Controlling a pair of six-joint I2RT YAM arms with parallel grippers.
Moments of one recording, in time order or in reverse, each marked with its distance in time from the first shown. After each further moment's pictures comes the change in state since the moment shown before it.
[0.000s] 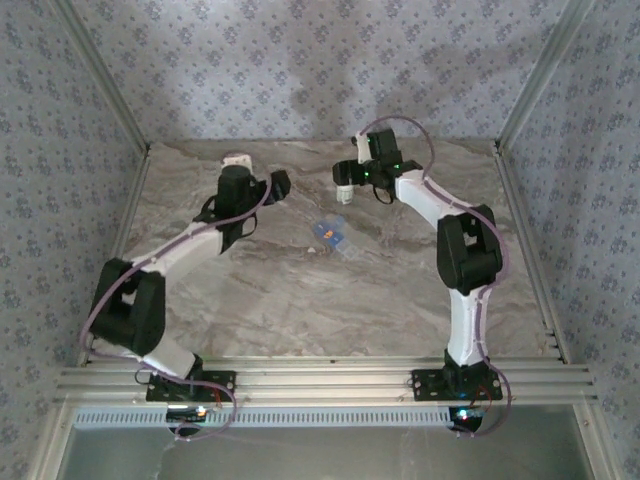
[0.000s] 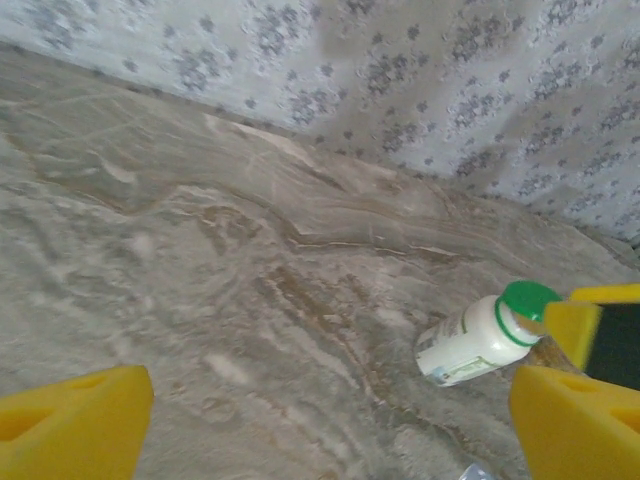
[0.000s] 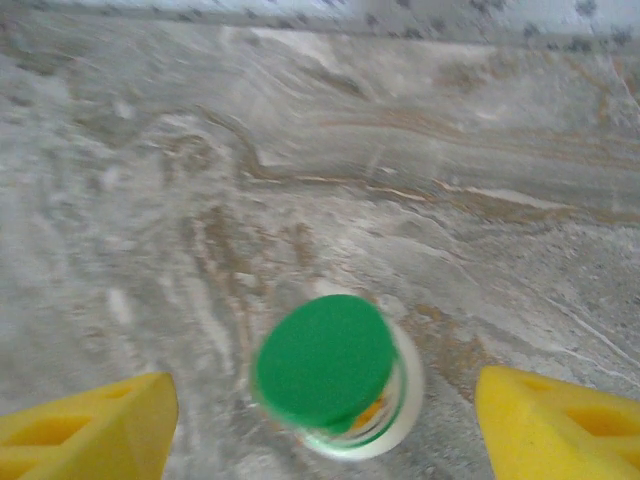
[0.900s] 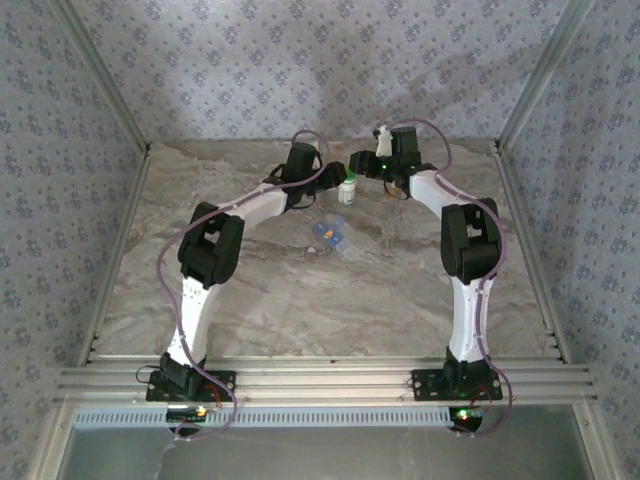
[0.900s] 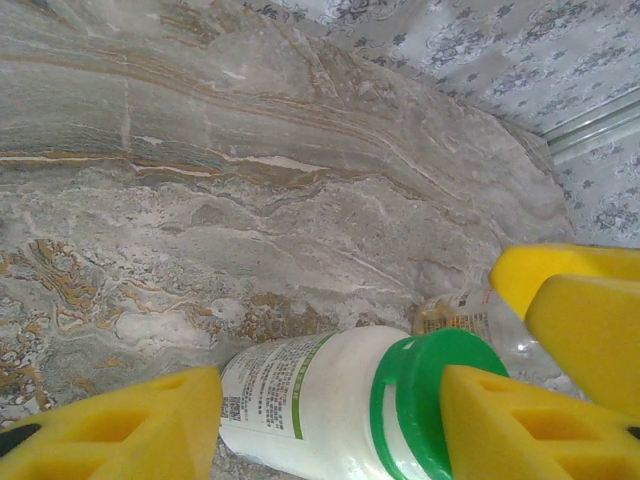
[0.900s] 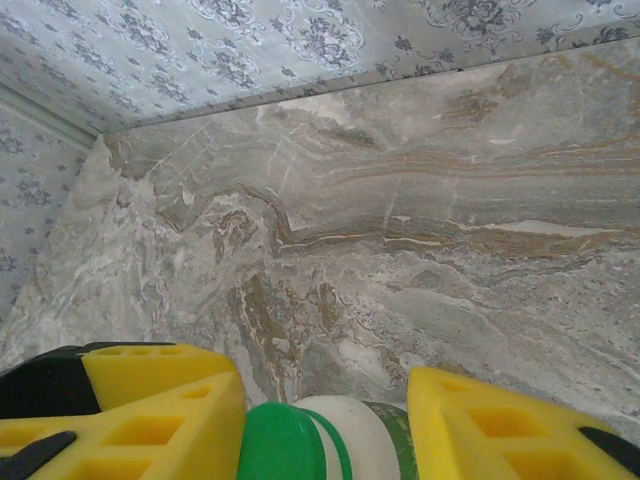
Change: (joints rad) left arm -0.121 0.670 0.686 -0.146 0.243 -0.170; right arm -0.127 0.109 -0.039 0.259 -0.262 0.232
